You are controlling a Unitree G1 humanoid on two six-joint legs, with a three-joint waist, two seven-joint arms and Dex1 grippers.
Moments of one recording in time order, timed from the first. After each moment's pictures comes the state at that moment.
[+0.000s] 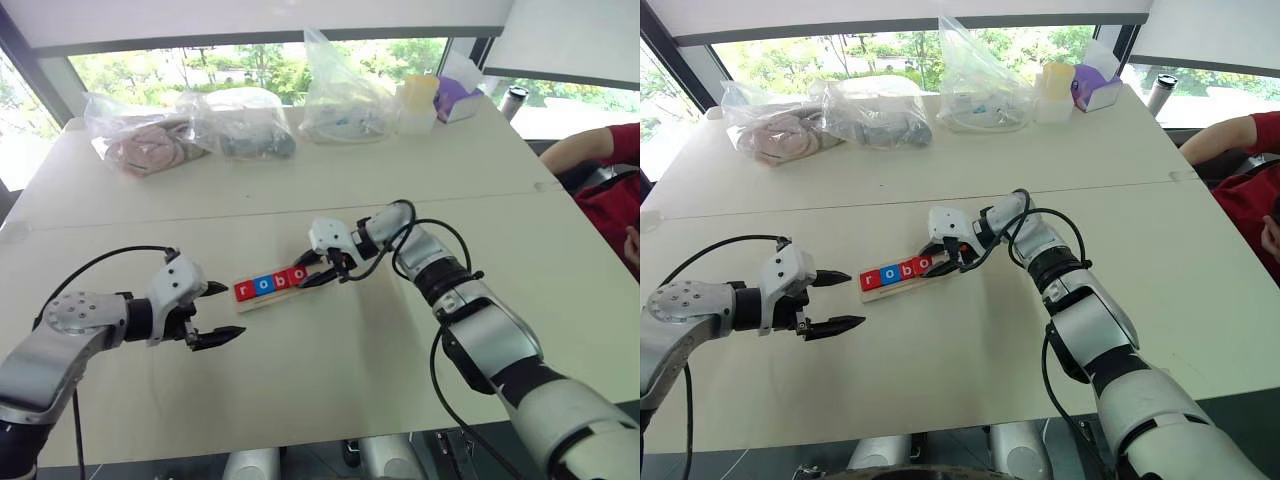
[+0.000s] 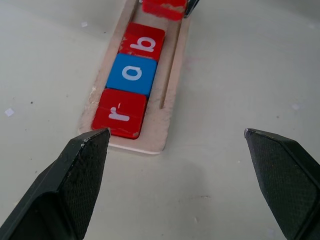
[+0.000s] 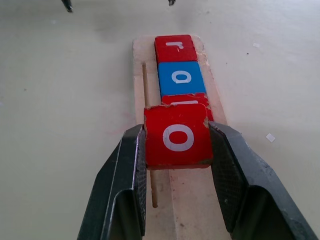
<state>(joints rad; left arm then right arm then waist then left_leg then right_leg) -0.03 0.92 0.10 -0.41 -0.45 0.61 -0.98 -1.07 -0.21 0.39 1.01 -0.02 -0.23 1.40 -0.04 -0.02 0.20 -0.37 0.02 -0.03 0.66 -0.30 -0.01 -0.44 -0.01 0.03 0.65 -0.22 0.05</state>
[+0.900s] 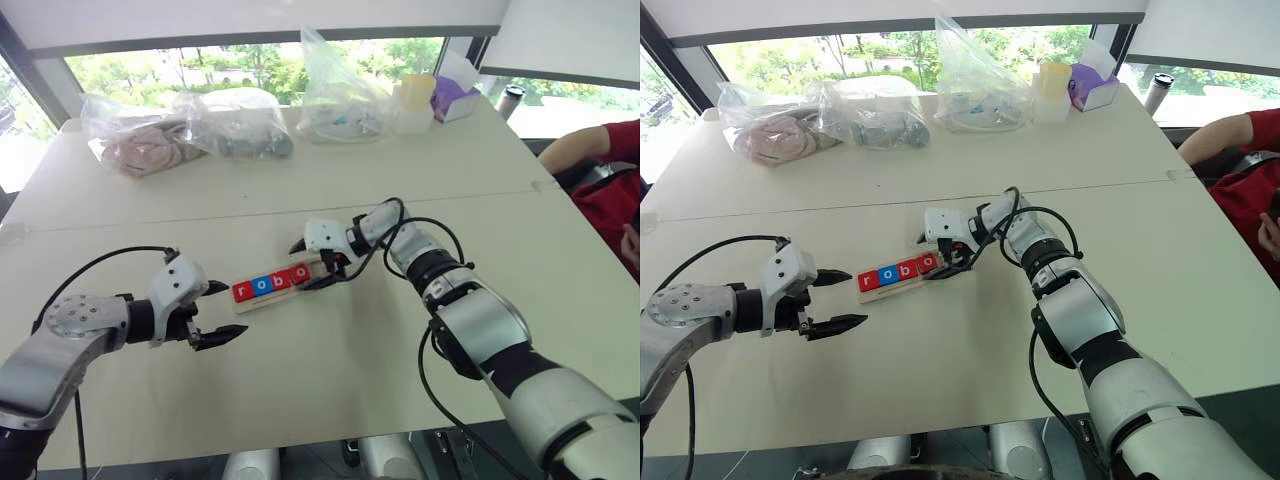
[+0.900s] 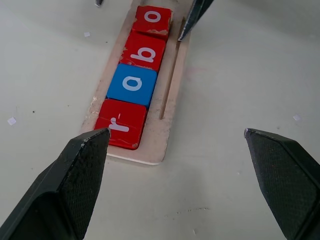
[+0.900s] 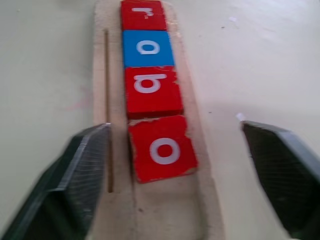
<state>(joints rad) -0.02 0.92 0.10 -0.43 -0.46 0.62 -0.94 -1.14 -0.16 0.34 1.21 -0.15 -0.41 1.28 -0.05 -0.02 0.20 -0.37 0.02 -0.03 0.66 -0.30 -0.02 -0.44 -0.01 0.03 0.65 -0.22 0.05</state>
